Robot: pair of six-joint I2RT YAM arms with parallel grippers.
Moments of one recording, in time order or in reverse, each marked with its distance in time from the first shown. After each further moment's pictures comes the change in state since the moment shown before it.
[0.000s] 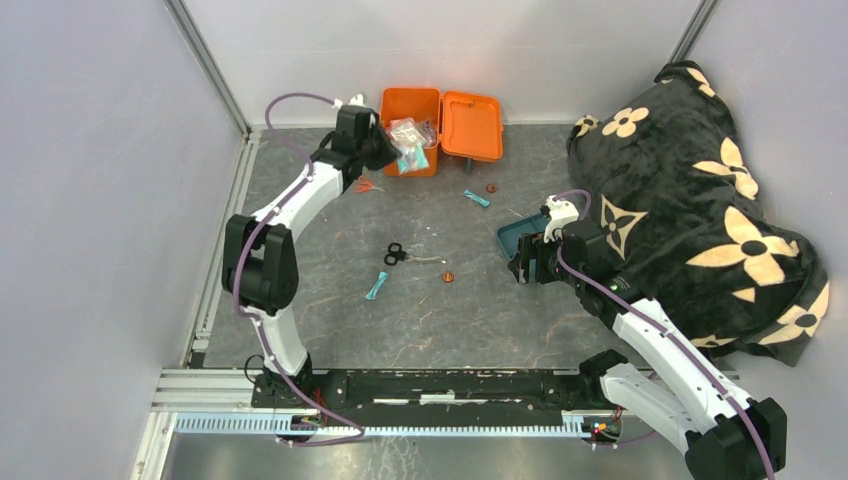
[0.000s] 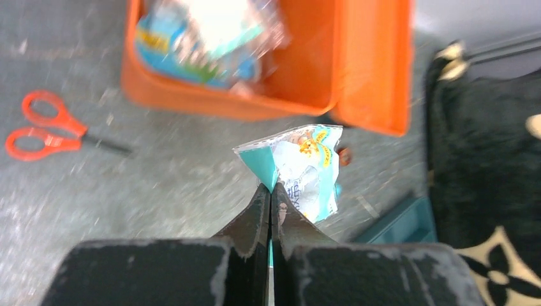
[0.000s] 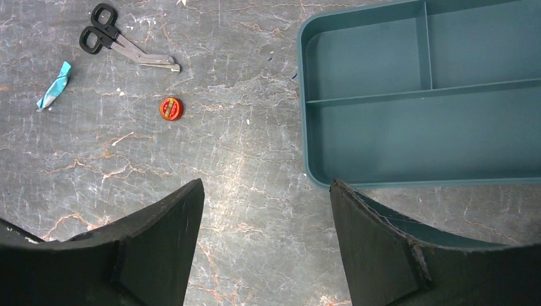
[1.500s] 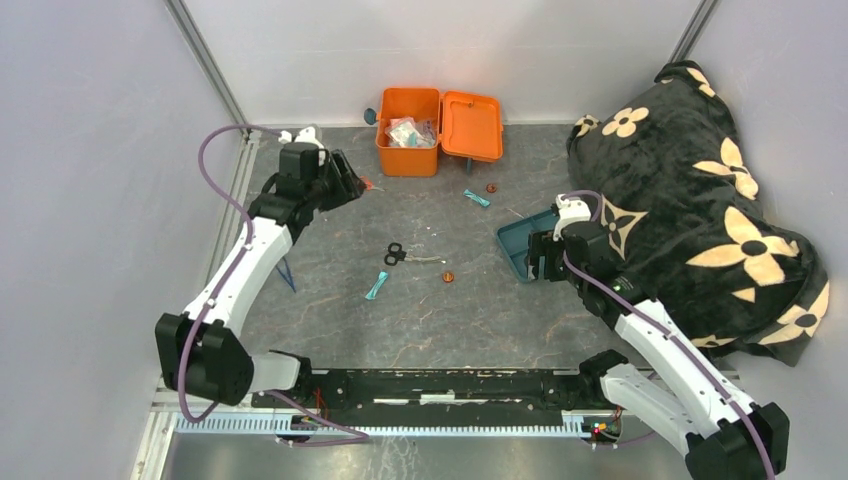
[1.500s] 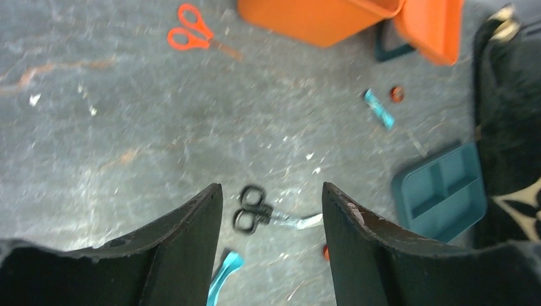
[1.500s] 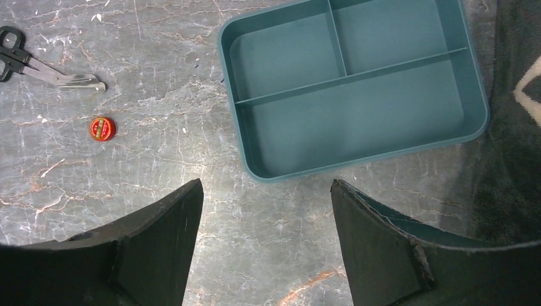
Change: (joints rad) left arm 0.093 -0.514 -0.288 -0.193 -0.039 0.111; right arm 0.000 -0.029 0.010 -0.064 0.211 -0.007
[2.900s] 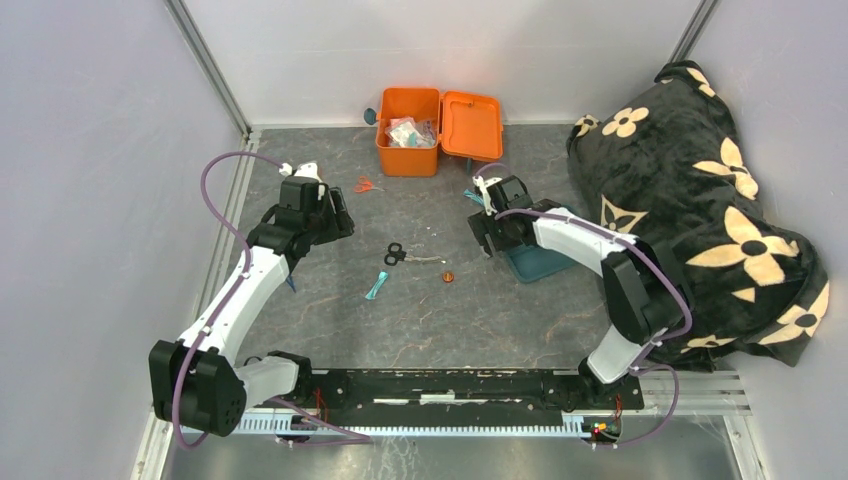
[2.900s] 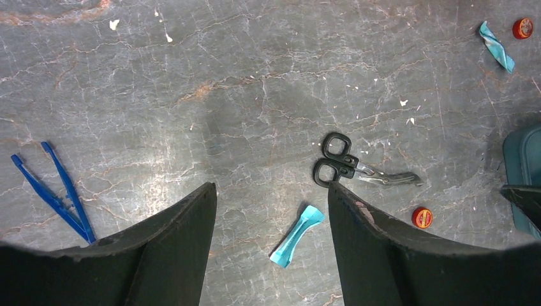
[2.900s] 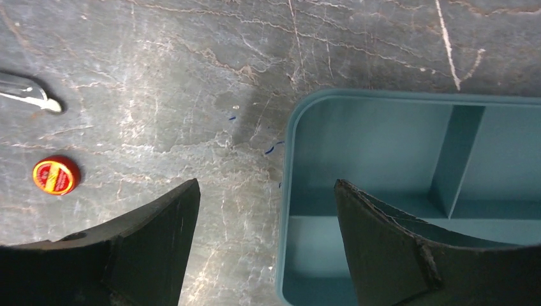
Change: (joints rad) left arm 0.000 -0.169 -0.266 -0.076 -0.107 0.140; right arm 0.093 0.827 0.430 0.021 -0.050 -0.187
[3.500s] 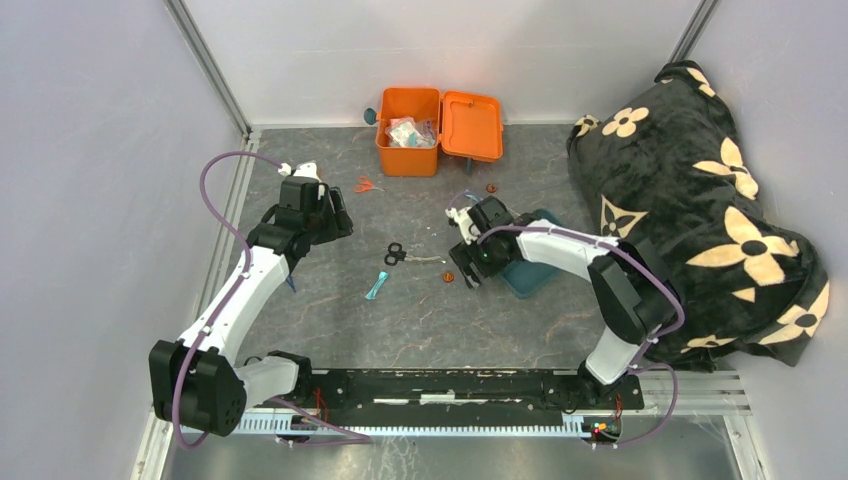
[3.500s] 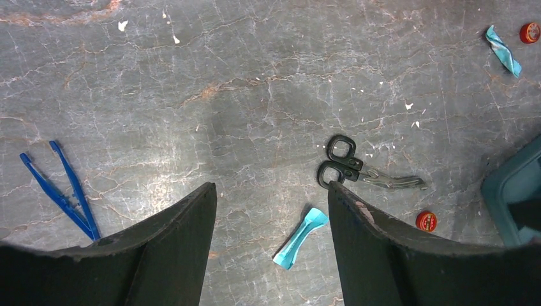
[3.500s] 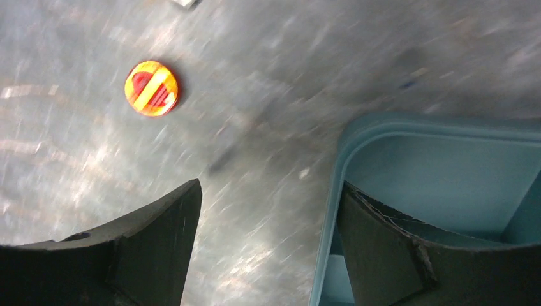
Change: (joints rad) left arm 0.000 0.000 0.000 0.000 -0.018 0.000; right arm 0.084 0.077 -0.014 -0.039 -0.189 -0.082
